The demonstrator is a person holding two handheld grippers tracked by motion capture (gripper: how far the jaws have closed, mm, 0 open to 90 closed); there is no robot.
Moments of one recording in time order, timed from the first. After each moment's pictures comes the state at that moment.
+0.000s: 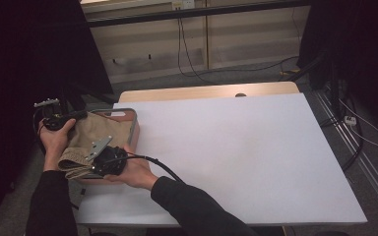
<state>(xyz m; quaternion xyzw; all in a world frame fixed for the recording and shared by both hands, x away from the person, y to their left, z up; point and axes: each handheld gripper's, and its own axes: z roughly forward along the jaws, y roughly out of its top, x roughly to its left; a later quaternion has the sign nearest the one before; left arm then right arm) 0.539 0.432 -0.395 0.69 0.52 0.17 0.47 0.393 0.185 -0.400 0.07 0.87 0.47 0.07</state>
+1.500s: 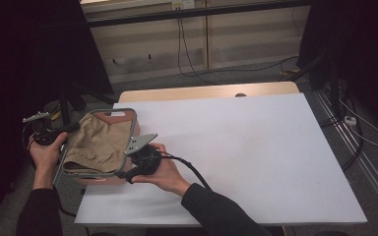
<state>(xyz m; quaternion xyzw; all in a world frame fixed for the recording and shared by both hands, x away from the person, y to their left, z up) 0.492 0.447 -0.399 0.70 0.52 0.17 0.47 0.383 0.094 -0.404 0.14 0.83 0.53 0.05</state>
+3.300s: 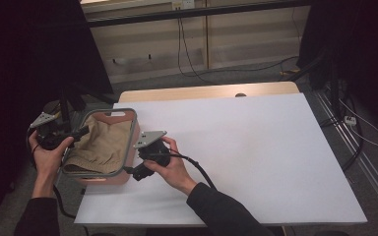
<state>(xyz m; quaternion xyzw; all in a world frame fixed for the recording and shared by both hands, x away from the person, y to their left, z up) 0.466 0.420 -0.389 0.71 0.47 0.25 0.46 0.389 0.075 -0.404 0.19 0.82 0.52 0.10</state>
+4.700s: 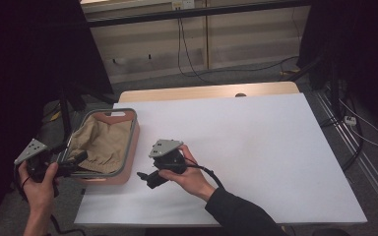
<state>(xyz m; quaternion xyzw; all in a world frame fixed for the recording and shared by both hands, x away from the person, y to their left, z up) 0.361 0.400 -0.382 0.71 0.43 0.24 0.50 0.361 0.037 -0.410 0.21 0.82 0.52 0.14</state>
